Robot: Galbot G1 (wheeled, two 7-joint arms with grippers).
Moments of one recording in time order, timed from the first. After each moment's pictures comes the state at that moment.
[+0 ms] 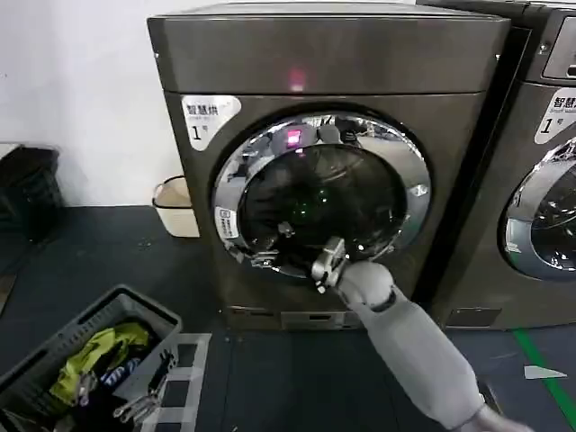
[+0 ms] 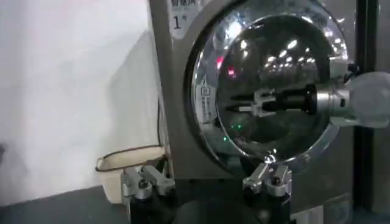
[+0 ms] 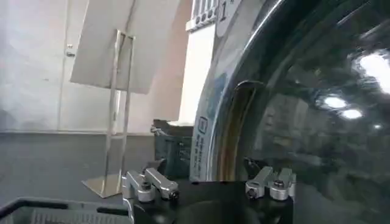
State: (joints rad) left arm 2.04 -1.32 -0.92 -2.51 -0.33 0.07 0.22; right arm -0.39 1.31 -0.13 1.38 0.47 -0.11 -0.50
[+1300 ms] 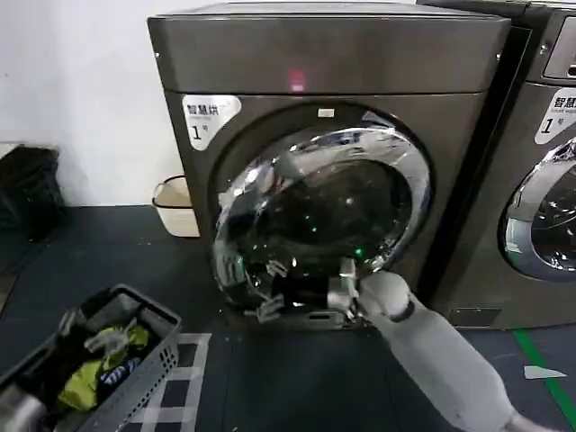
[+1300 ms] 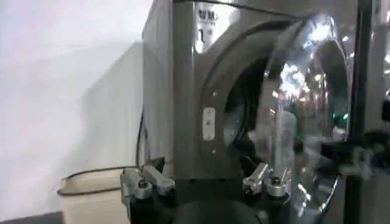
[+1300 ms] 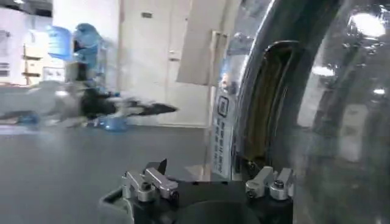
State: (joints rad) left arm 1.62 -0.89 -1.01 -2.11 -0.85 0.10 0.40; right arm -0.56 1.03 -0.08 1.63 0.61 -0.09 -1.03
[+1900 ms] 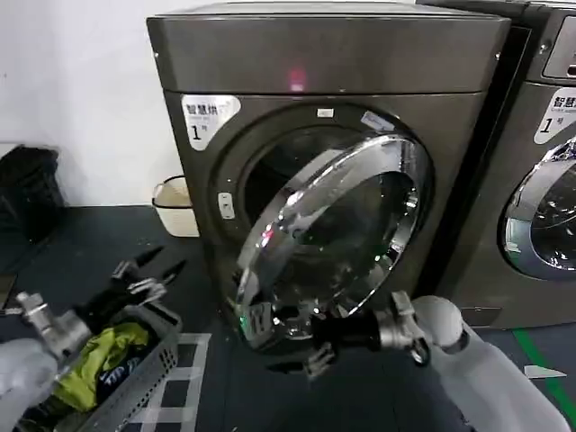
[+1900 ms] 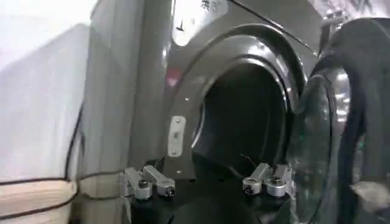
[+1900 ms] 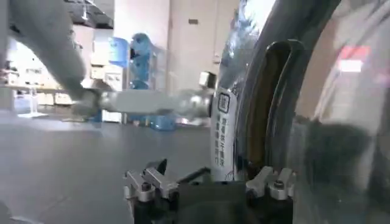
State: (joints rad) left arm 1.13 -0.61 -0.47 -1.79 -1.10 0.01 0.45; right arm -0.75 0.88 0.09 1.76 0.68 -0.06 -1.25
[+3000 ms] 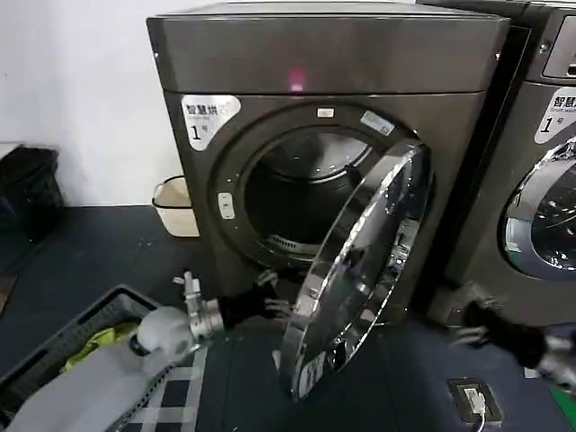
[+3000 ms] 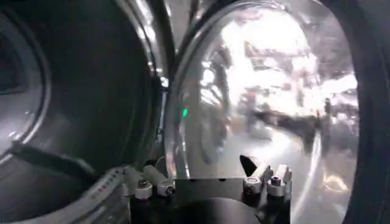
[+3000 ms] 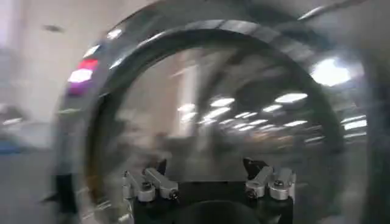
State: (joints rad) left arm 0.53 -0.78 0.34 -1.70 -1.02 -0.05 0.54; right arm -1.31 1.07 1.16 1.87 0.69 0.02 -0.95
